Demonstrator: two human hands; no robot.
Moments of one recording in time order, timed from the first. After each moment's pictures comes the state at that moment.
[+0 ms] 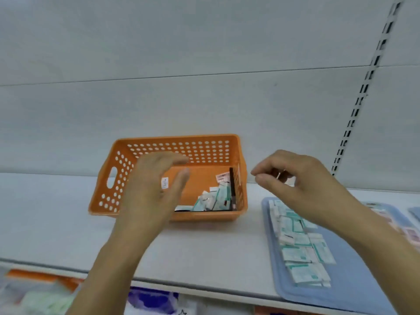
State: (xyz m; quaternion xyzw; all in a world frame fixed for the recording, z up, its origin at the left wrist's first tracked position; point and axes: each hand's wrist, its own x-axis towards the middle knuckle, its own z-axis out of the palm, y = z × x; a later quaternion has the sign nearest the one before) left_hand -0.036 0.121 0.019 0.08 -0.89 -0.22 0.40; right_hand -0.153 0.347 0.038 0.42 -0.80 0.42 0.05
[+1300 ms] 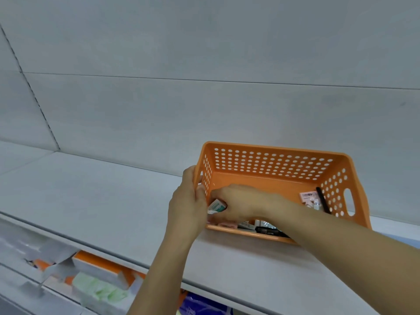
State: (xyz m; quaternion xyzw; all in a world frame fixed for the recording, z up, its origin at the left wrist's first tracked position) left_hand -0.014 -0.011 -0.030 0.27 -0.81 -0.41 0.32; right_hand -0.134 0.072 -0.006 0.58 -0.80 0.04 -0.13
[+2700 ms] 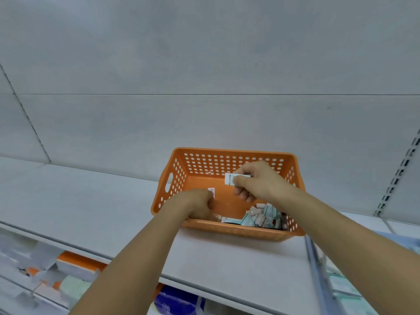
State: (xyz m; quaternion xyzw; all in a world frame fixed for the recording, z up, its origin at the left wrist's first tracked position) left_hand -0.082 0.047 0.004 0.21 -0.95 -0.13 -0.16; right_hand -0.171 0.197 0.030 0.34 -0.81 0.45 -0.18
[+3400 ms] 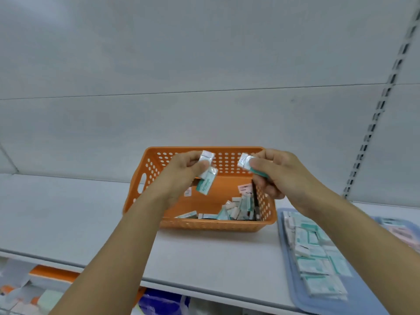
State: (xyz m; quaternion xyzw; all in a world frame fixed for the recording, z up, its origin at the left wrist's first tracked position) left_hand -0.085 0.081 0.036 0.11 -0.78 -0.59 0.16; right_hand -0.165 0.287 0.049 0.29 -0.73 0.60 -0.16
